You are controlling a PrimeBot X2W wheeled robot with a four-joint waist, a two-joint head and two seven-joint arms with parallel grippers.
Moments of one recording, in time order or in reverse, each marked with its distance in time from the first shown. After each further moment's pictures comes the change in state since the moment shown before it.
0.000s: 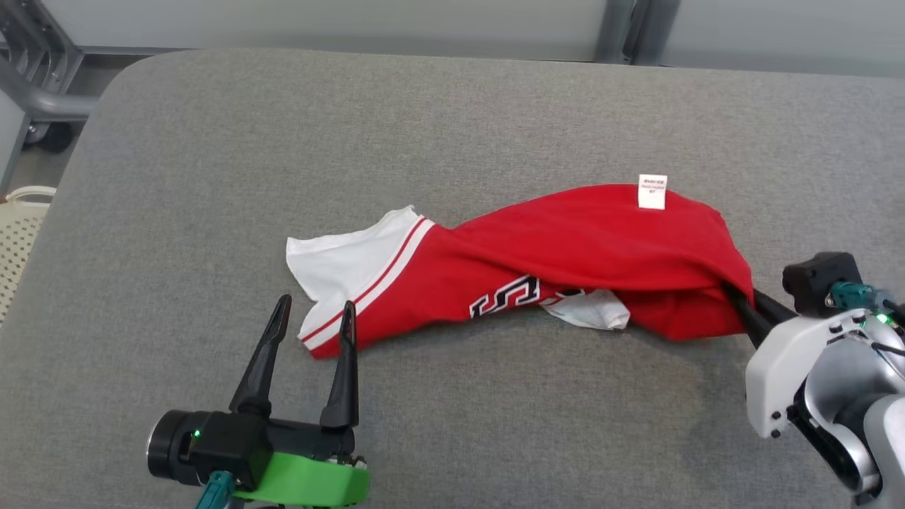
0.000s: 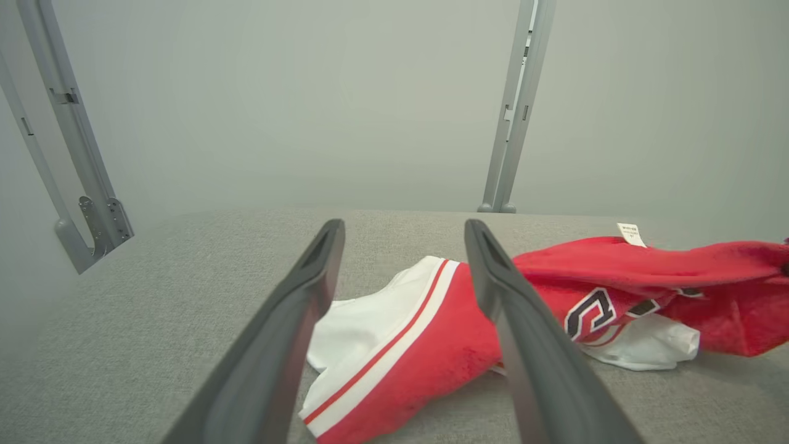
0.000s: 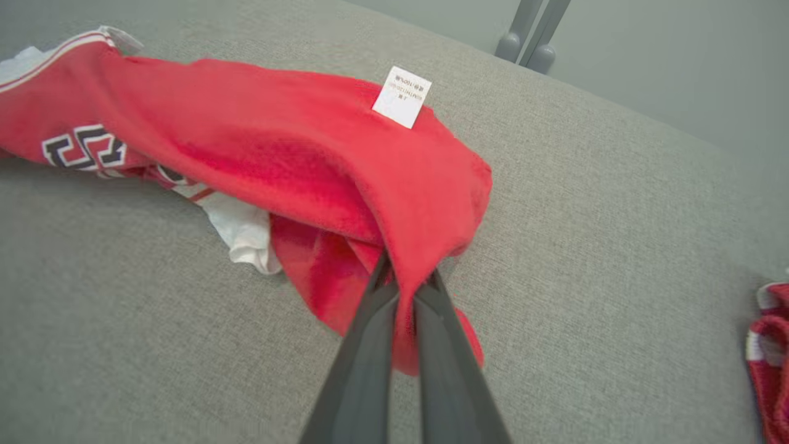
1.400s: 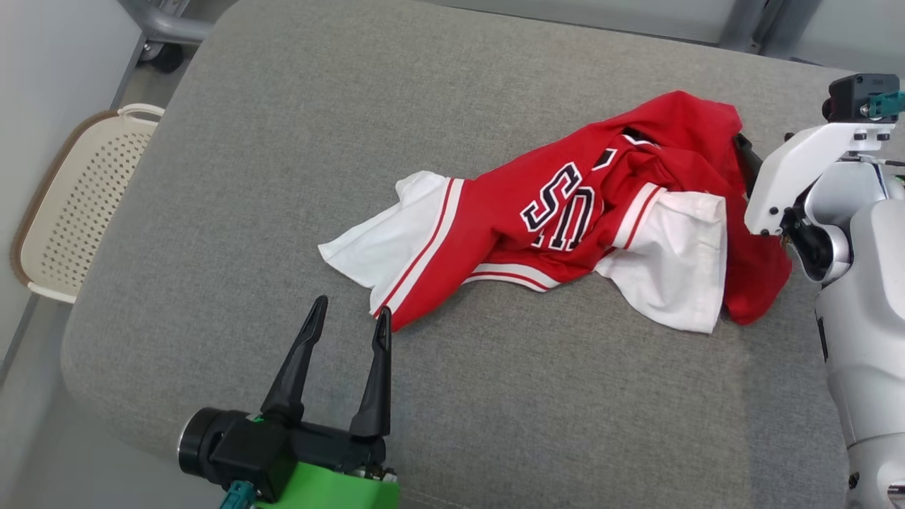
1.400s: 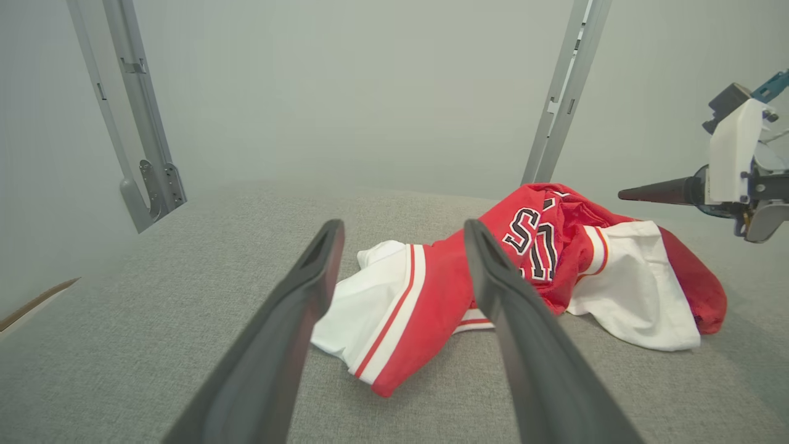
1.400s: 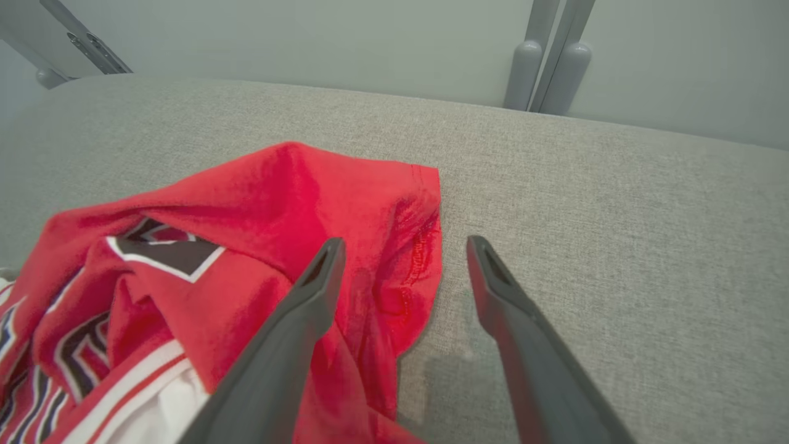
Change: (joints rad) left arm 0.013 0.002 -0.073 -0.042 -0.044 0.001 0.000; right arm -0.581 0.180 -0.202 0.695 -0.077 -0.001 -0.062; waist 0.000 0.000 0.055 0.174
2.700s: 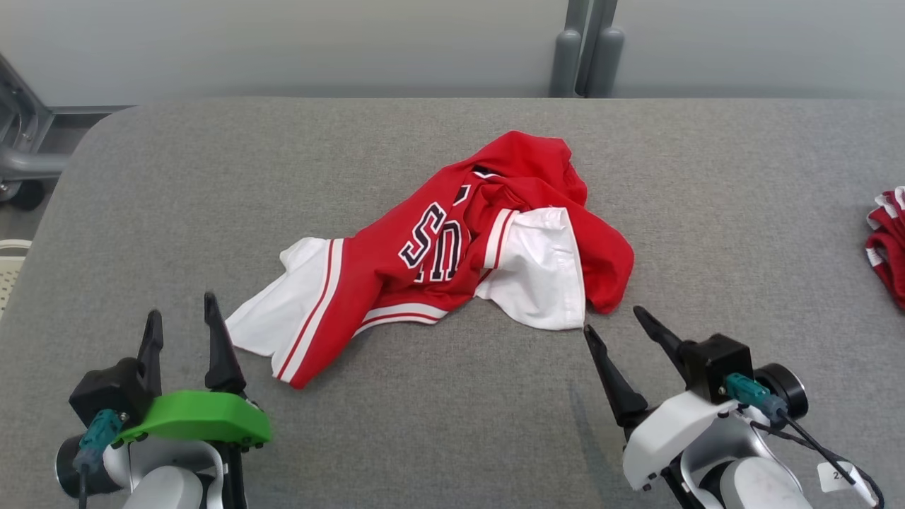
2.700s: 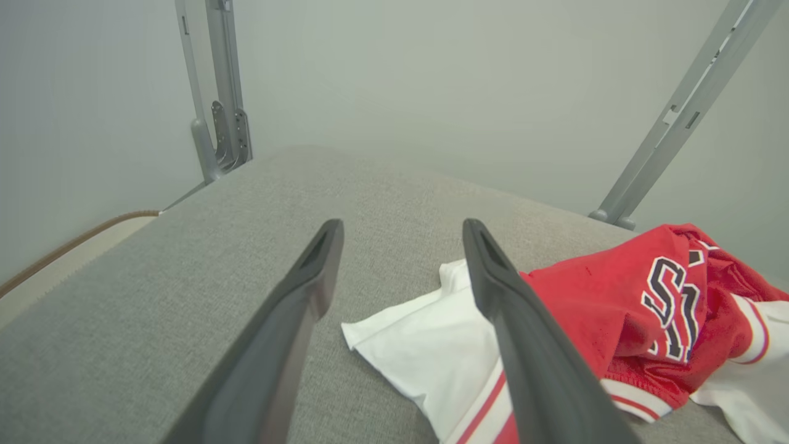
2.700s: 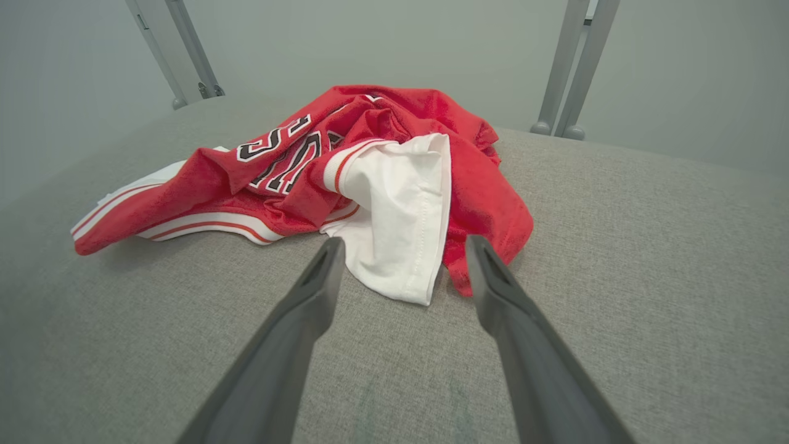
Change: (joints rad) left arm -0.177 0.281 -0.041 0.265 -0.517 0.384 0.004; right arm 0.672 0.129 0.295 -0.549 -0.092 0.000 -0.361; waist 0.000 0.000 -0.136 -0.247
